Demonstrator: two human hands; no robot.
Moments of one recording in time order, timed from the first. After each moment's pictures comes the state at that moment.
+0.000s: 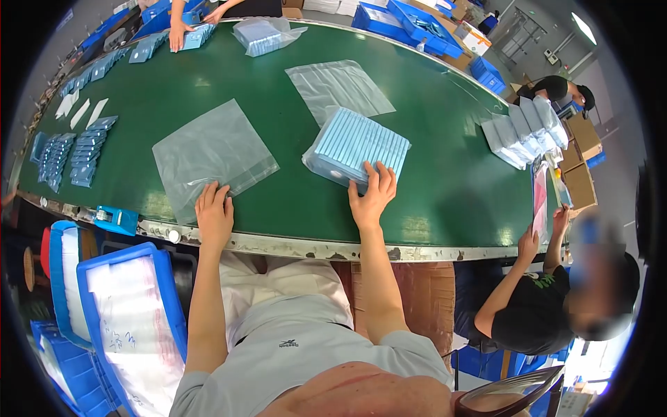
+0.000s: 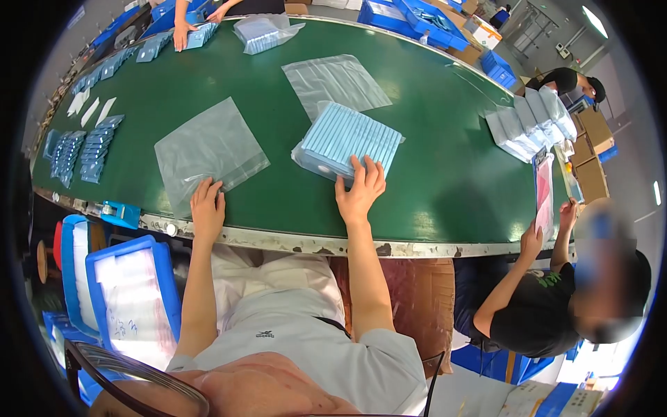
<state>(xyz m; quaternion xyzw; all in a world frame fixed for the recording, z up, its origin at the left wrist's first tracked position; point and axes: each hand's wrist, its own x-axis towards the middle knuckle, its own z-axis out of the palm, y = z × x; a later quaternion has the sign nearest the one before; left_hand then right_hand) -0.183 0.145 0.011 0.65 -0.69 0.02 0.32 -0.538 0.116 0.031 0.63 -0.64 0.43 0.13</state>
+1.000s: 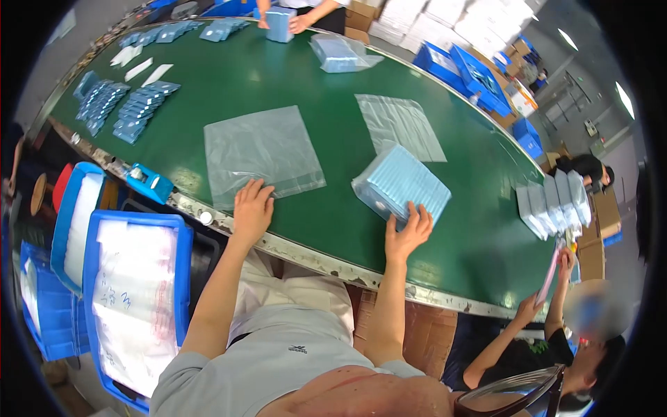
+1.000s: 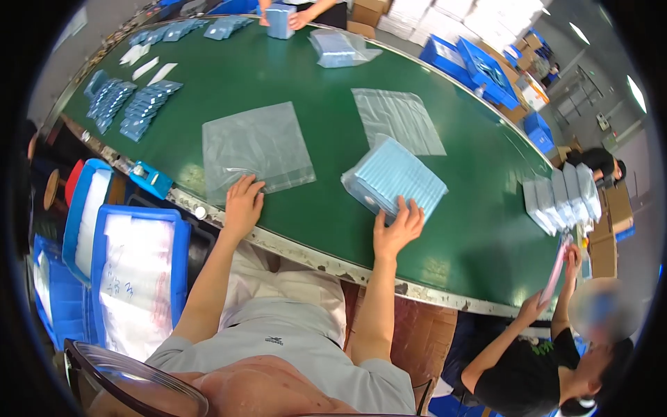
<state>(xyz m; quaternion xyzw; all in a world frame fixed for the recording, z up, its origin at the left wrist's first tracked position) -0.180 0.146 0.010 0.66 -0.67 0.06 0.34 -0.537 0.118 0.033 0.62 -0.66 0.41 0.13</state>
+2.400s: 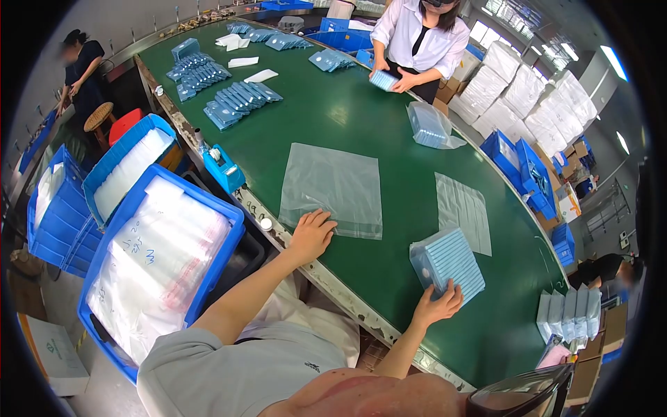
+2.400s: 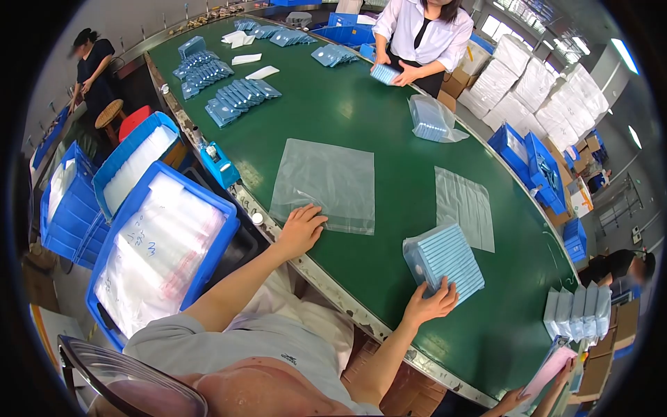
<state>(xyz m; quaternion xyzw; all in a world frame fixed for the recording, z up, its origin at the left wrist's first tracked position) -0.176 0.151 0.012 0.65 -0.67 0.03 0.34 -0.543 0.114 0.022 0.60 -0.65 0.42 0.19</state>
